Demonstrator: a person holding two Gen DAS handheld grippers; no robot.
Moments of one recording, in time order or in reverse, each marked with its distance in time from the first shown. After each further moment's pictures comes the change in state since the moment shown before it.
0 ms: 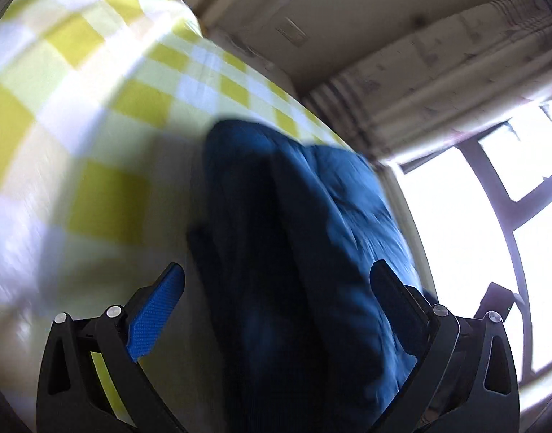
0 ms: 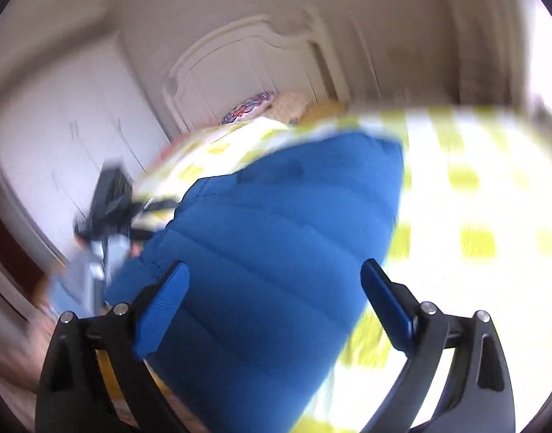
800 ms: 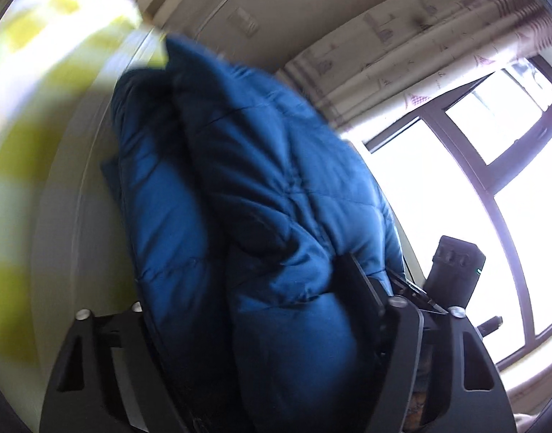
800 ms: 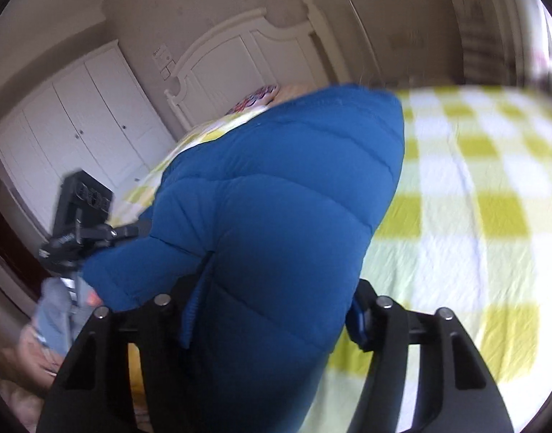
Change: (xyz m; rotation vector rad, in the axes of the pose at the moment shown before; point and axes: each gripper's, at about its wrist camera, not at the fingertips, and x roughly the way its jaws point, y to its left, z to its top) left arm 0.044 -0.076 -0.035 0.137 -0.055 -0.053; right arm 0.055 0.009 -0.006 -0.155 -0.034 -0.055
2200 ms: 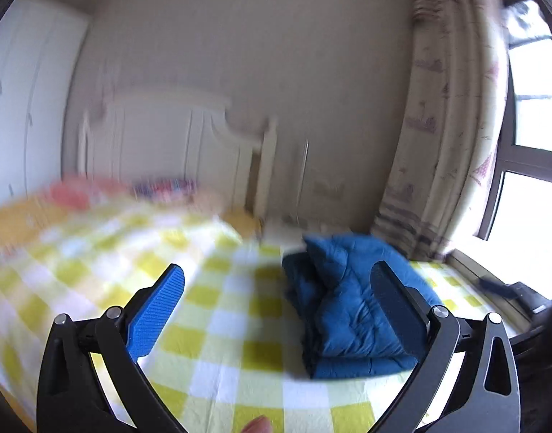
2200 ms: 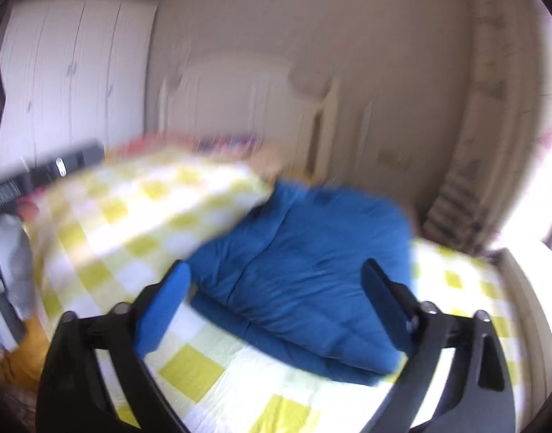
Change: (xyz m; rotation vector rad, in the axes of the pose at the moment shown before) left arm -0.098 -0.113 -0.009 0.368 -0.689 0.648; right arm -0.014 0.067 0.050 -0.375 -0.240 -0.289
